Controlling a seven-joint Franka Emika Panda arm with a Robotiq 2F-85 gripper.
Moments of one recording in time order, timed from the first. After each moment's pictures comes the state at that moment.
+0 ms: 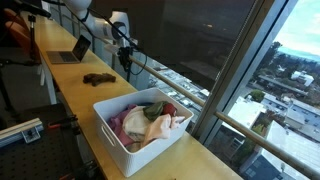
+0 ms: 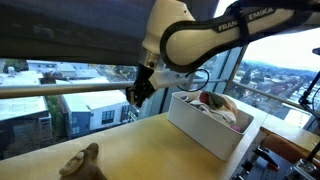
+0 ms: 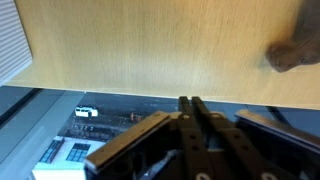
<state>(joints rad) 0.52 0.79 -0.03 -1.35 -0.16 2.32 0.42</state>
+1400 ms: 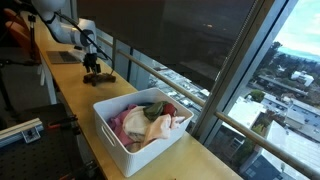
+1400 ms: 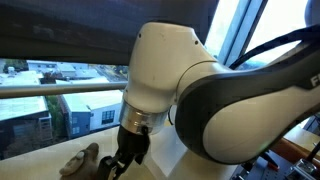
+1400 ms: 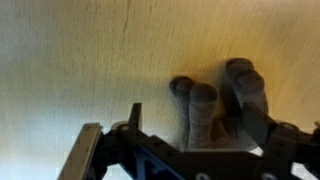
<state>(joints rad) 0.68 0.74 0.08 -1.65 -0.17 2.46 0.51</state>
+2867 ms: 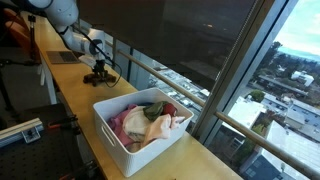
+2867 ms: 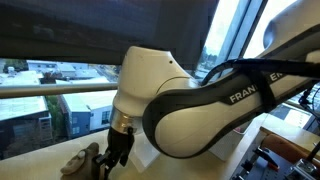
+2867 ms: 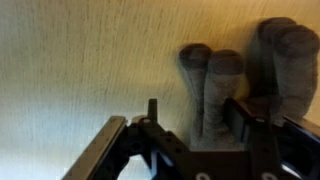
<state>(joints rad) 0.63 0.91 0.08 -1.45 -0.13 2.47 0.40</state>
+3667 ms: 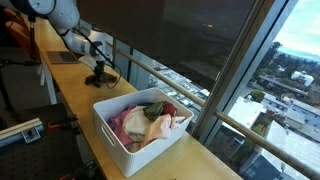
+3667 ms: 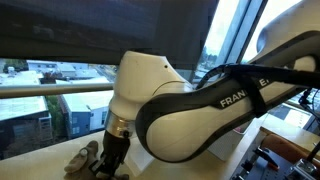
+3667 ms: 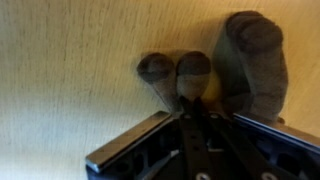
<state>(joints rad) 0.63 0.95 0.10 -1.41 -0.11 2.47 0.36</state>
